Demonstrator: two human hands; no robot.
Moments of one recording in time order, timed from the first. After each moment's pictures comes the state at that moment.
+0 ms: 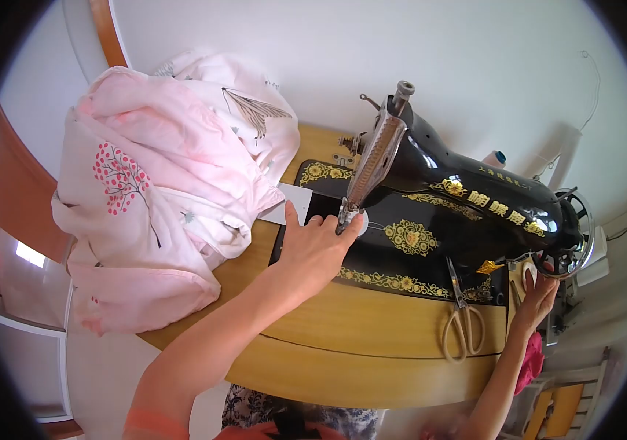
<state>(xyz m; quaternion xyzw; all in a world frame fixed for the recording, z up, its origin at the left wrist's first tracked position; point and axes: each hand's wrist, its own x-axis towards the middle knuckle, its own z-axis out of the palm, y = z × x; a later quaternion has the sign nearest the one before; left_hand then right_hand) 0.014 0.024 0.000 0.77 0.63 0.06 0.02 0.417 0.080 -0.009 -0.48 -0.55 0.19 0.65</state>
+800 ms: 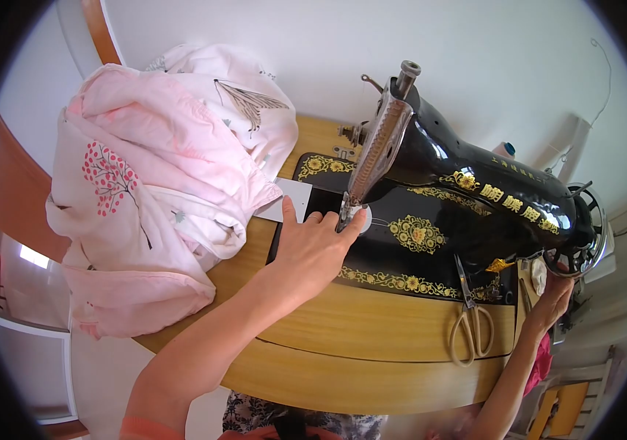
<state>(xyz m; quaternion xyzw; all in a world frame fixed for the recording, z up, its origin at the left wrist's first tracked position) 0.012 0.023 0.000 0.78 0.62 0.07 0.02 0.437 0.087 -0.010 -0.46 -0.58 0.15 0.66</state>
